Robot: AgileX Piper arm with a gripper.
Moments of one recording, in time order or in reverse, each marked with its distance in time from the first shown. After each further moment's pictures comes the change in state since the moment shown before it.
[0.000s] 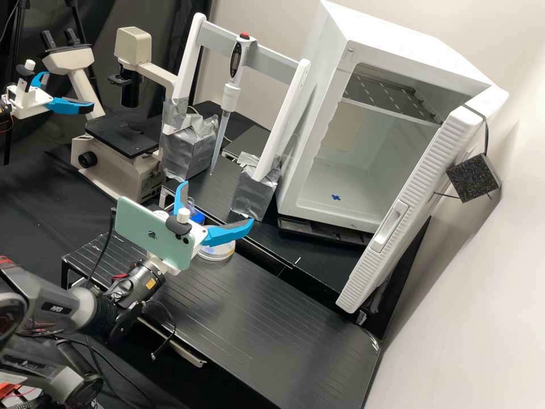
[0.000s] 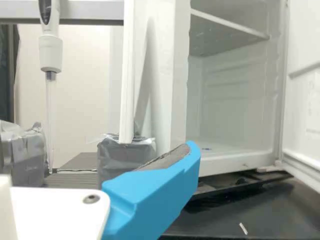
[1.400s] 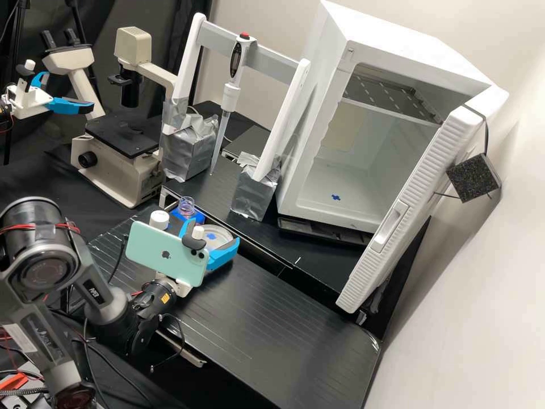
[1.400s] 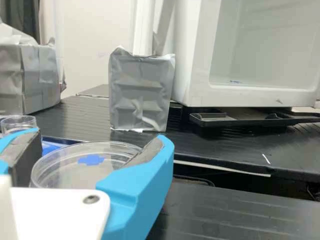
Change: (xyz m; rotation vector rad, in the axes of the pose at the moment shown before) arm -0.002 -0.015 0.057 -0.063 -0.140 -0.308
